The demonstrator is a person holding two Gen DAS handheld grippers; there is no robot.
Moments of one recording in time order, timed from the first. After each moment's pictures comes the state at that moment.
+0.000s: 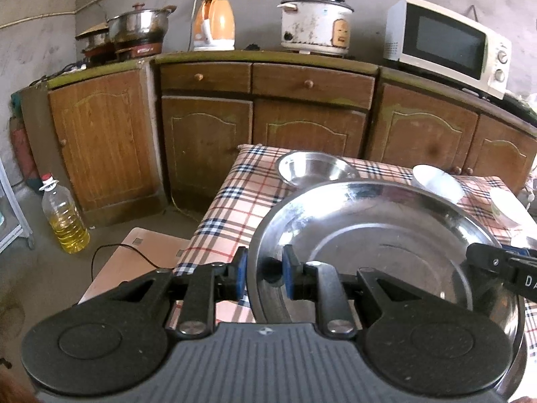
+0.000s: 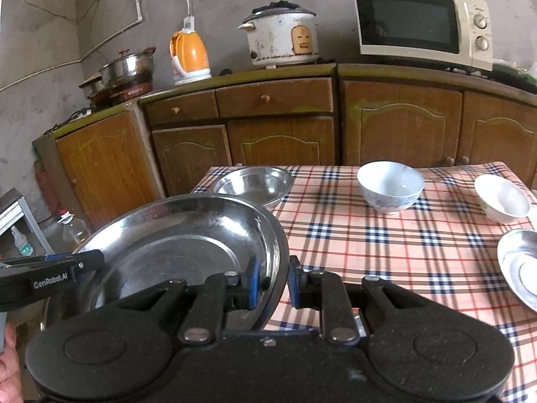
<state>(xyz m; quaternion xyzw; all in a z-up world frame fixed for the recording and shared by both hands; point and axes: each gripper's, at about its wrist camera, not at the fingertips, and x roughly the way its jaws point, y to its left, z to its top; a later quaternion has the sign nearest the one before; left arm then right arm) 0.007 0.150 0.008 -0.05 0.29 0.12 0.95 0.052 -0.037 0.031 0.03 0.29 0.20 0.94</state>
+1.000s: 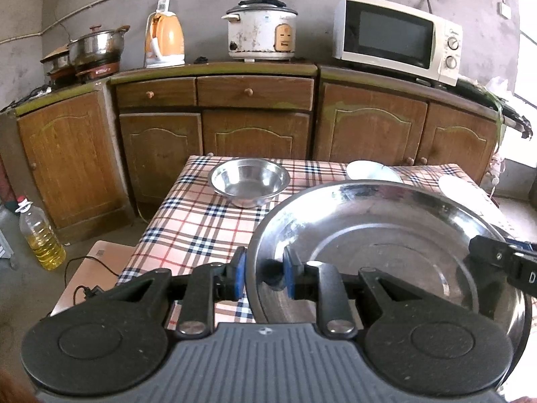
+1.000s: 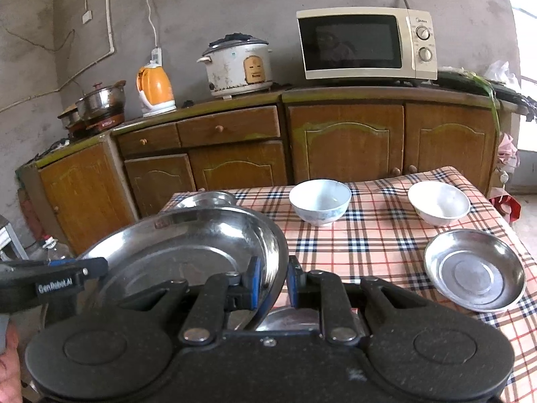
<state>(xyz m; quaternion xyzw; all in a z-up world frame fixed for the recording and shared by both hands) 0.000 0.068 0.026 -0.03 0.29 0.07 0.95 0.022 -0.132 0.053 0.04 0.26 0.16 0.95</state>
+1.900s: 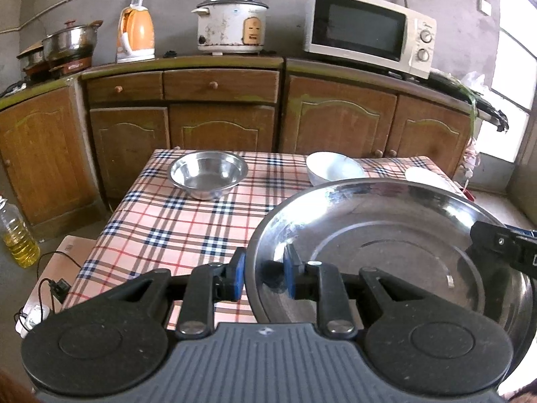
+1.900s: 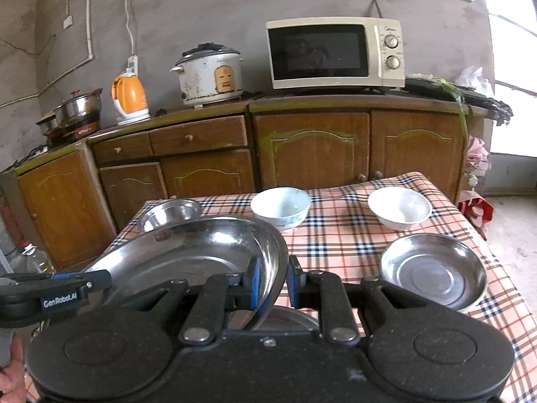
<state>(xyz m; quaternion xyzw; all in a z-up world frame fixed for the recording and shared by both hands) 0.002 0.032 0.024 -0.04 0.30 0.03 0.95 0.012 -0.170 0.062 0.05 0.25 0.11 0.96</state>
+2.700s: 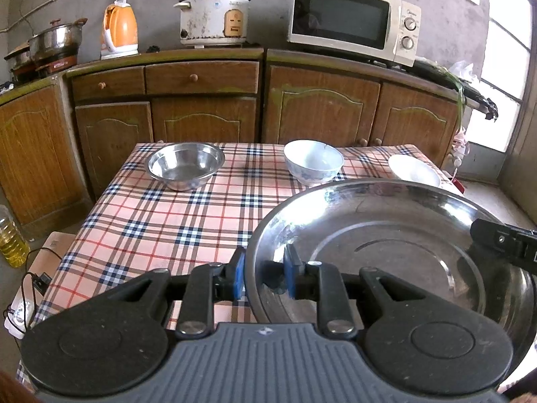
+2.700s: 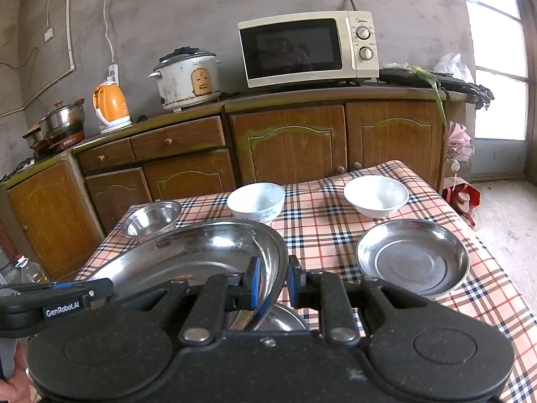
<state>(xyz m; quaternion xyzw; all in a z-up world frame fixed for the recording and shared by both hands) 0.003 0.006 0.013 -0.03 0.31 0.01 0.95 0.005 -0.200 0.050 0.07 0.26 0.09 0.96</state>
